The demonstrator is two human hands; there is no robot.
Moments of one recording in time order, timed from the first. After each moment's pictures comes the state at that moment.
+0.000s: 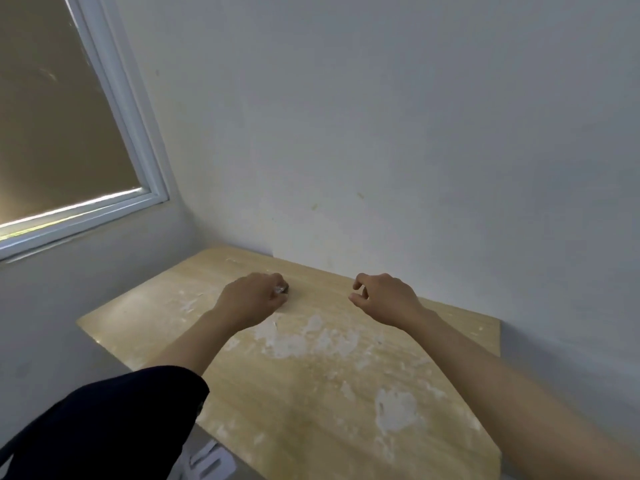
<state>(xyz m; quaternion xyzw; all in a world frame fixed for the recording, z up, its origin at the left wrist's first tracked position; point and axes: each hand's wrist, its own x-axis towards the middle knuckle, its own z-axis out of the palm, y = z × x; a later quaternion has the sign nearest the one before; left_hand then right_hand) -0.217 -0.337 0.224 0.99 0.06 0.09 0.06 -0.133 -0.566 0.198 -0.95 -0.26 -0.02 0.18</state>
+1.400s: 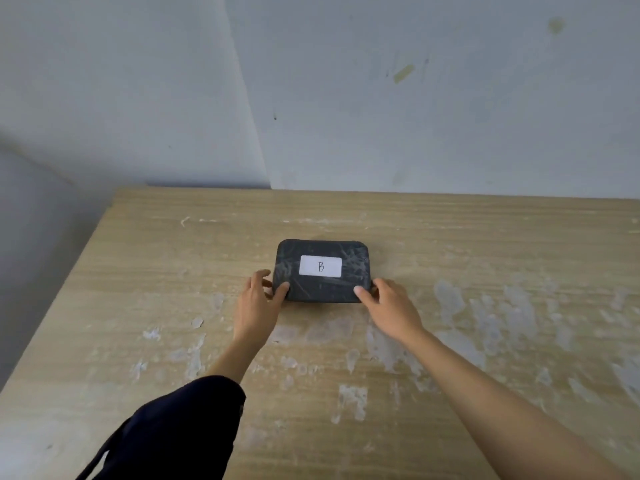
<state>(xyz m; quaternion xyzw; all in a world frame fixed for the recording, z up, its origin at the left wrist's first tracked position) 0.097 0.040 -0.059 0.92 0.09 -0.07 0.37 0.060 -0.193 -0.054 -0.93 0.15 0.15 0.29</state>
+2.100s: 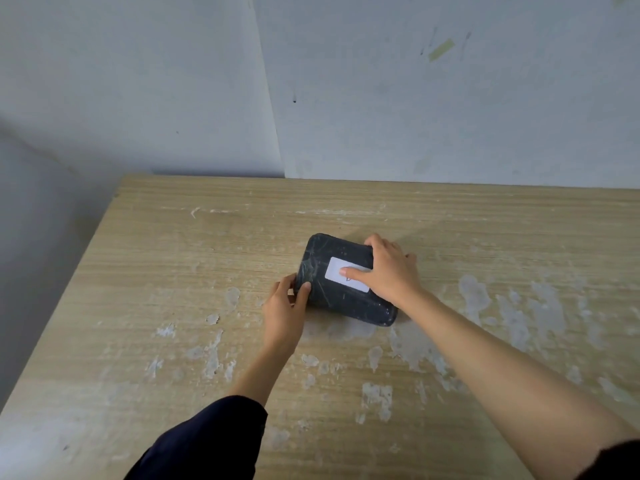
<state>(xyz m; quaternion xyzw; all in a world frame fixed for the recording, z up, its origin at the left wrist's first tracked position) 0.083 0.030 -0.067 0.85 0.12 -0.09 0.50 0.115 -0.163 -0.040 -0.98 0.07 0.08 0.18</state>
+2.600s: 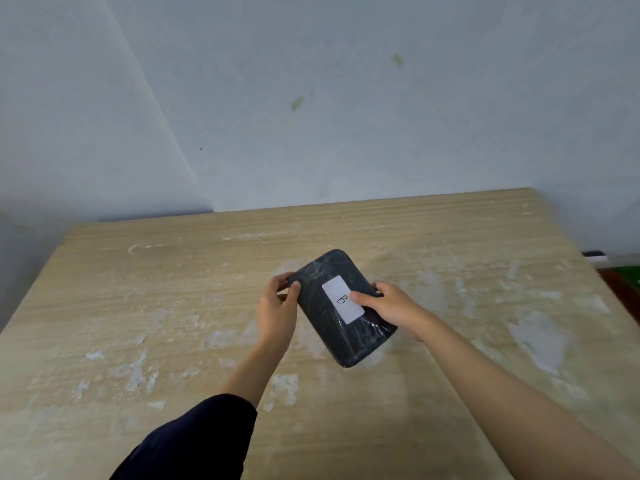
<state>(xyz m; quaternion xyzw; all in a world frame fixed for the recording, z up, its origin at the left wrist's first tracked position) 0.025 -0.111 -0.005 0.79 0.08 -0.08 0.61 -0.011 -0.313 0.000 -0.78 0.22 0.21 0.55</state>
